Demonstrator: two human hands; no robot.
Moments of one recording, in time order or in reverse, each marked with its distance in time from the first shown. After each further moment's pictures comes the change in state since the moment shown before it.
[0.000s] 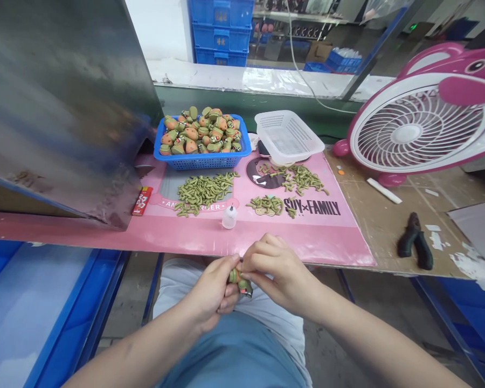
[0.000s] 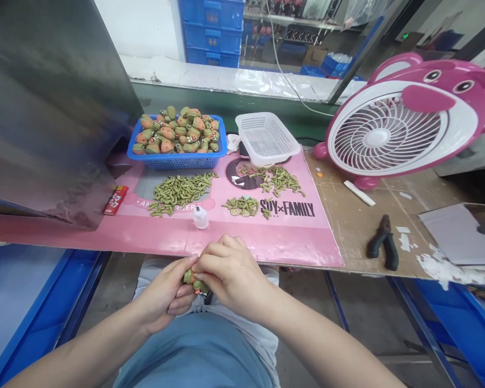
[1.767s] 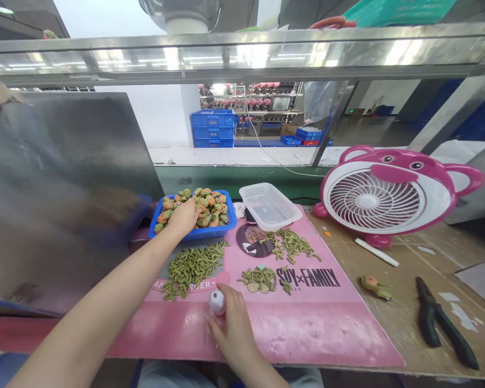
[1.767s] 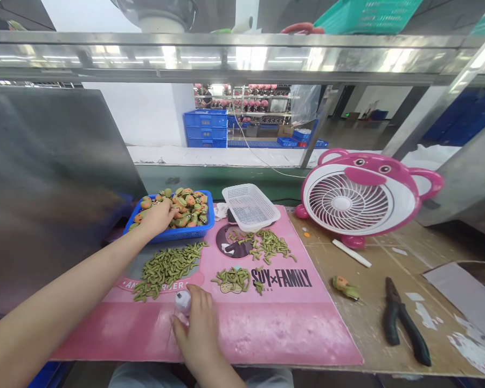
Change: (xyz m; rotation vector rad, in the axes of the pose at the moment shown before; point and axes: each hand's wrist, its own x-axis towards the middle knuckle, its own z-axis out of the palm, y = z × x) left_hand 0.108 0.232 -0.007 1.711 0.879 0.814; right_hand 0.045 0.059 0.096 0.242 0.524 0.428
